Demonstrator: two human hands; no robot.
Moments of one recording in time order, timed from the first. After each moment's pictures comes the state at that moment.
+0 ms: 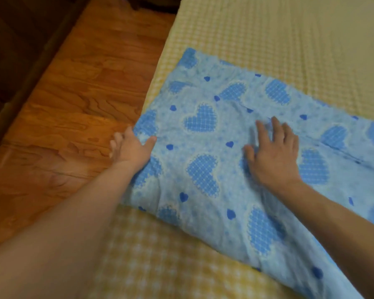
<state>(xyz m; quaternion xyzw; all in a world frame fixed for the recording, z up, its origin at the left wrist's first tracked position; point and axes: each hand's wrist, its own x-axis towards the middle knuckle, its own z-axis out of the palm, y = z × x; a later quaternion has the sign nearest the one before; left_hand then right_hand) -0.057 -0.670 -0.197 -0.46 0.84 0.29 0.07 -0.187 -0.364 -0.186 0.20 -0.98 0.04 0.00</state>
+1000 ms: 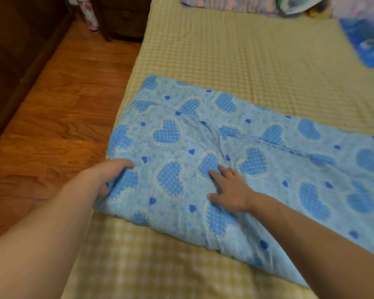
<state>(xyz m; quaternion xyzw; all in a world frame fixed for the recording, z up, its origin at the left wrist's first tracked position) -0.042 -0.636 -0.155 -0.51 0.62 0.56 0.19 -0.143 -0.300 -0.167 0.26 -0.90 0.05 -0.35</state>
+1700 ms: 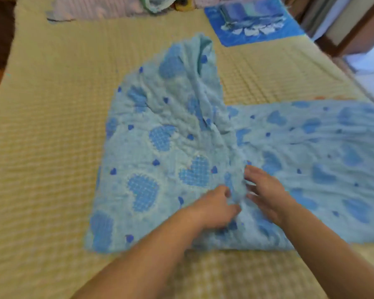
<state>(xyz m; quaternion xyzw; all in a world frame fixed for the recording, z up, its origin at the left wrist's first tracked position) -0.106 0.041 -0.026 0.03 0.84 0.38 0.39 -0.140 0.208 -0.050 -0.25 -0.67 0.66 -0.24</state>
